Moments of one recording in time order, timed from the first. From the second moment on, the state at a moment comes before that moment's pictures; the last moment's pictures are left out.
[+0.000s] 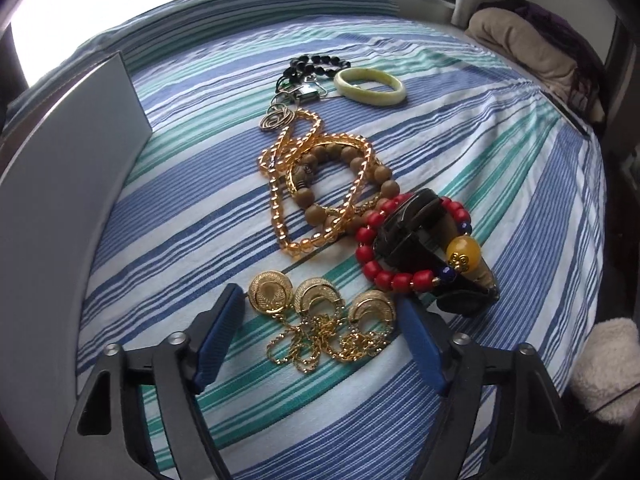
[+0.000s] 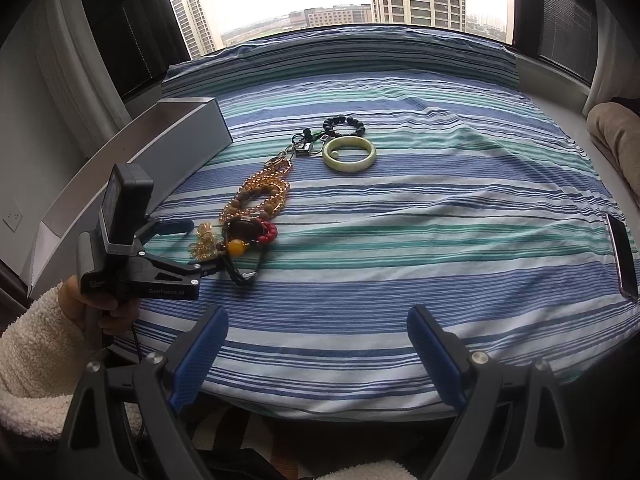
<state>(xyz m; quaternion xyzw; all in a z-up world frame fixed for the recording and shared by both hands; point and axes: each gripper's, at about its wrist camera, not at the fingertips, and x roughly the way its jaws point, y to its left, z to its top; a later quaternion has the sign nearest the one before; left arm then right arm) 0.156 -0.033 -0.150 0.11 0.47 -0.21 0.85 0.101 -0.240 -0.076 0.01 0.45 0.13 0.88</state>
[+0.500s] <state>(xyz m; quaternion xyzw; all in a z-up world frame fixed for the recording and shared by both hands) 0.139 0.016 -0.120 -0.01 0.47 -0.16 0.87 0.098 -0.241 -0.075 0.01 0.45 0.14 0.88</state>
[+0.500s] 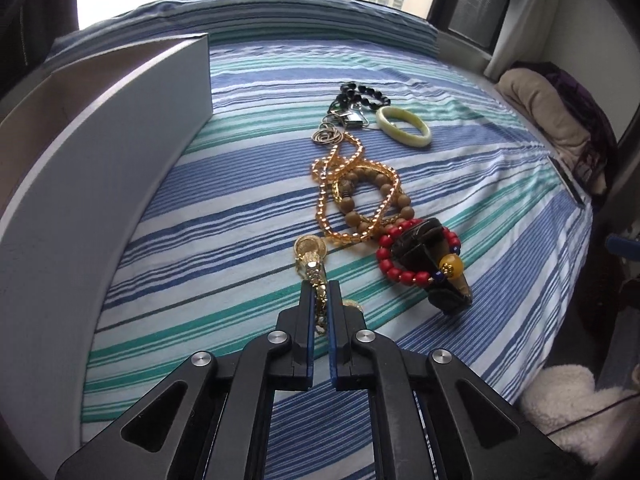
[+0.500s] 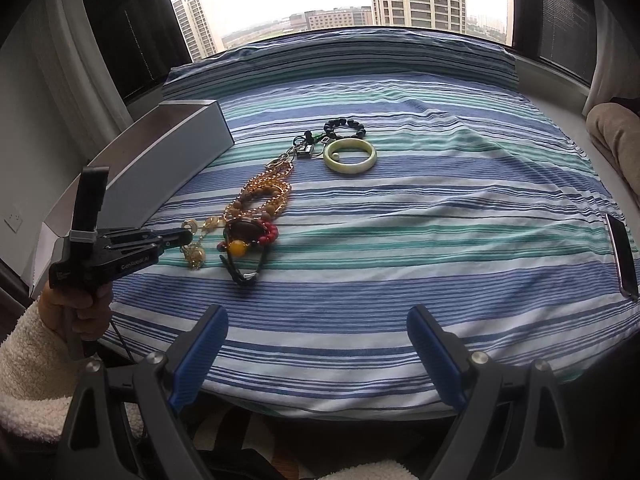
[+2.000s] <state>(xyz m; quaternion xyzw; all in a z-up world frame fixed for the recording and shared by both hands) 0.095 0.069 -0.070 -0.13 0.44 -0.10 0.88 0.226 -0.187 -0.136 0.30 0.51 0.30 0.75</state>
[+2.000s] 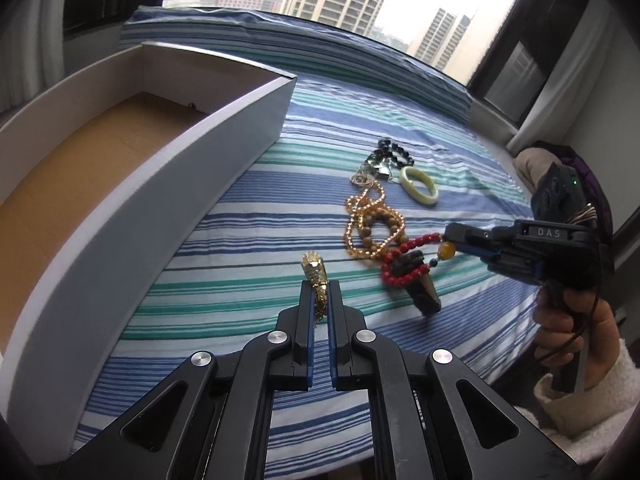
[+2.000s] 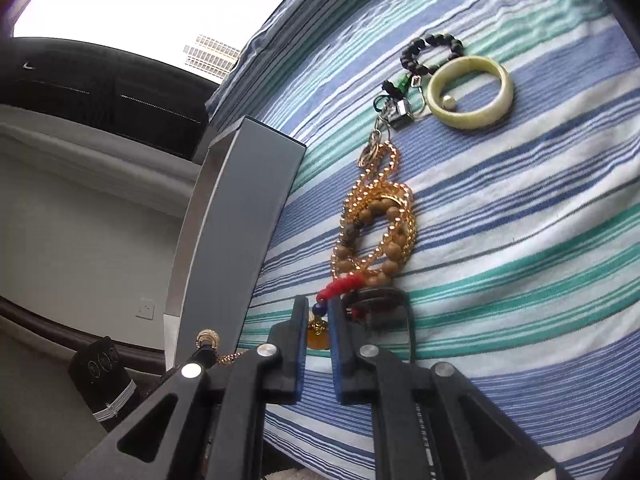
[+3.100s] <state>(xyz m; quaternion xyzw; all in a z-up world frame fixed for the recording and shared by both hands) 0.038 0.263 0.012 -0.24 0.35 0.13 0.90 0.251 0.052 0.040 0.08 0.40 0.51 0.76</state>
